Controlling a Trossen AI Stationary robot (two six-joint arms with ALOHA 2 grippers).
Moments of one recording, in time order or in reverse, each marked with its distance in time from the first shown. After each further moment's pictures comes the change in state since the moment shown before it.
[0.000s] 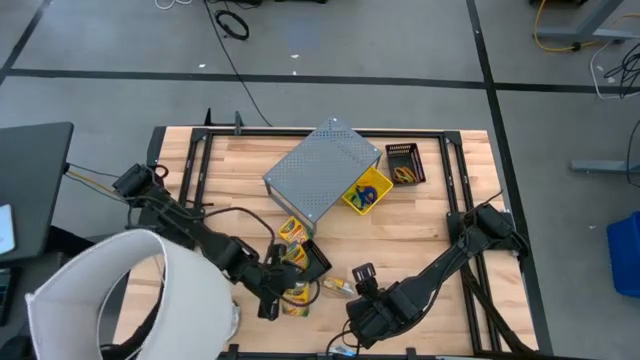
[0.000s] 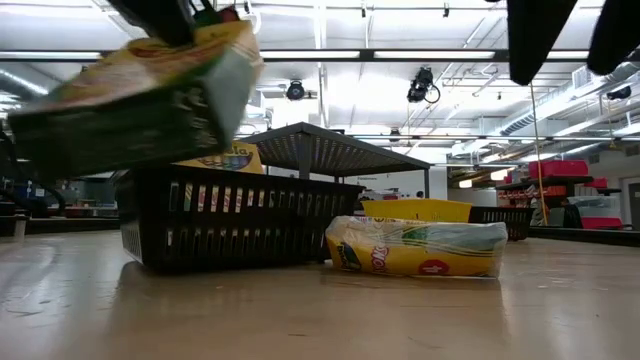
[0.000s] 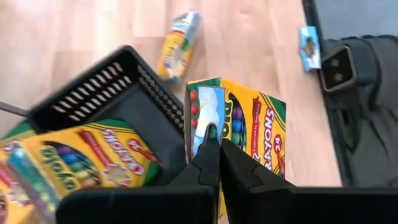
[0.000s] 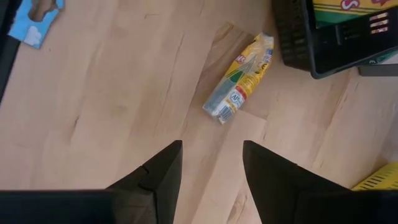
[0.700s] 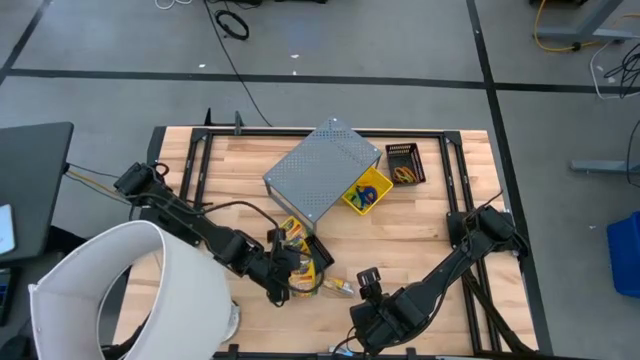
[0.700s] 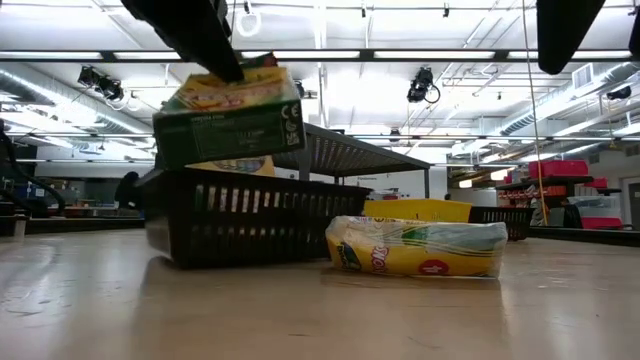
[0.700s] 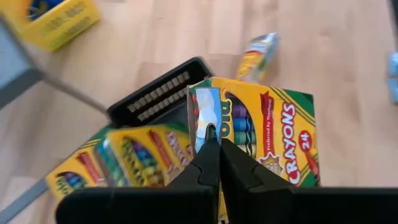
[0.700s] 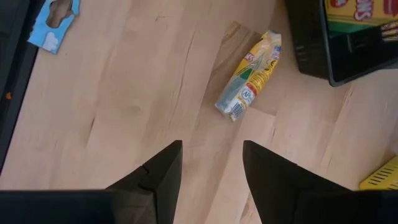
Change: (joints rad) left arm 0.066 0.000 0.006 -0.057 -0.190 -0.014; right arm 0.035 0.000 0.000 -0.002 0.016 0.073
